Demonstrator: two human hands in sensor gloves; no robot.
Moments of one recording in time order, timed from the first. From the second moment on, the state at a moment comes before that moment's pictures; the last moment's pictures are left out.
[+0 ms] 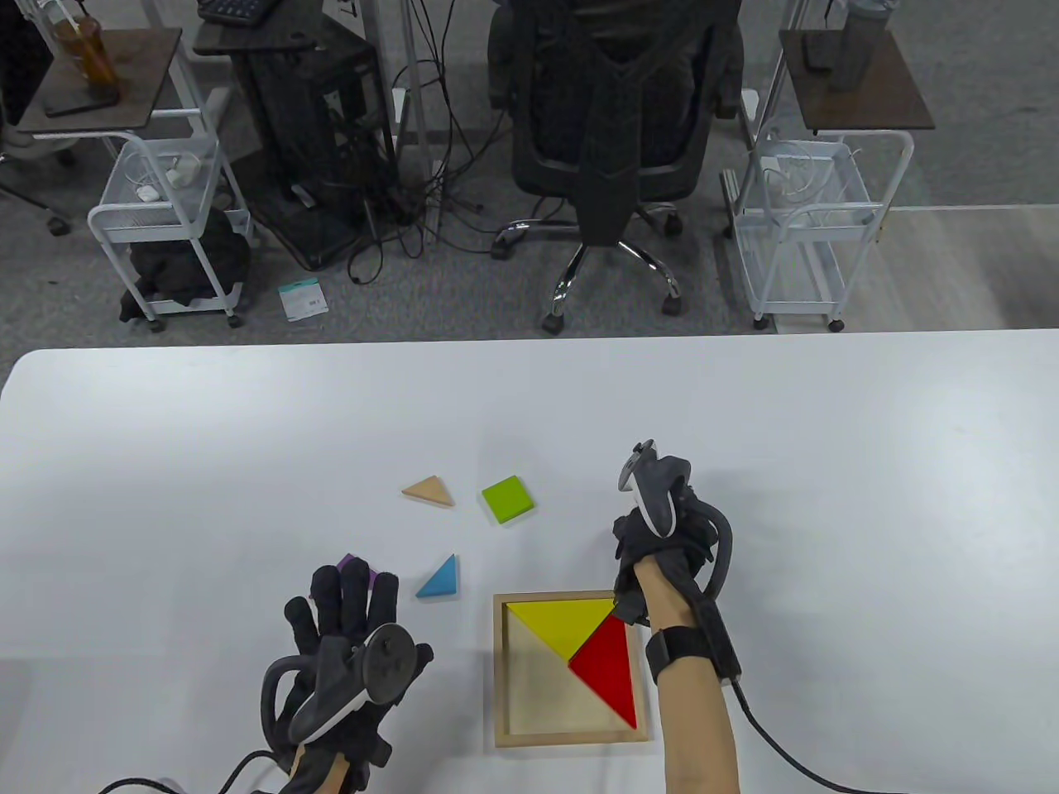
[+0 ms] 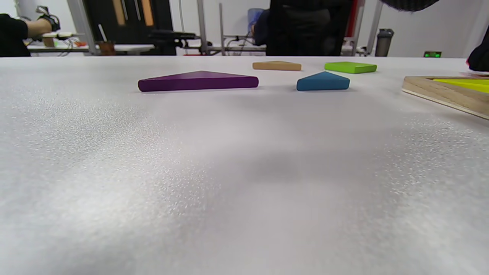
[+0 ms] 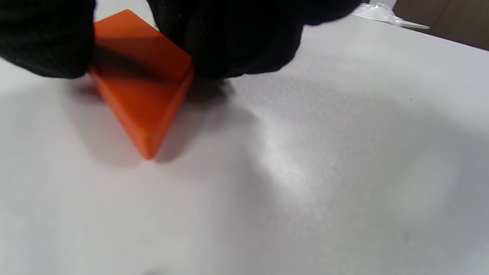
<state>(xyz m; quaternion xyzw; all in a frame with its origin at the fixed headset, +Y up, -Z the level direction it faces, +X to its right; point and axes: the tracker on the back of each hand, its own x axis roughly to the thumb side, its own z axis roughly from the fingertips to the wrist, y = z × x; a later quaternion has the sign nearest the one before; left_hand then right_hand) -0.201 -0.762 -0.189 -0.11 -0.05 0.01 0.99 0.139 -0.737 -0.329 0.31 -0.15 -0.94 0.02</state>
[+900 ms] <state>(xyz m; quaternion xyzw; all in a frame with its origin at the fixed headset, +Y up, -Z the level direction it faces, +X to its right) -0.193 -0.771 -0.187 -0.14 -0.05 -0.01 0.99 0.070 -0.728 -0.161 -0.27 -0.01 -0.96 -0.02</state>
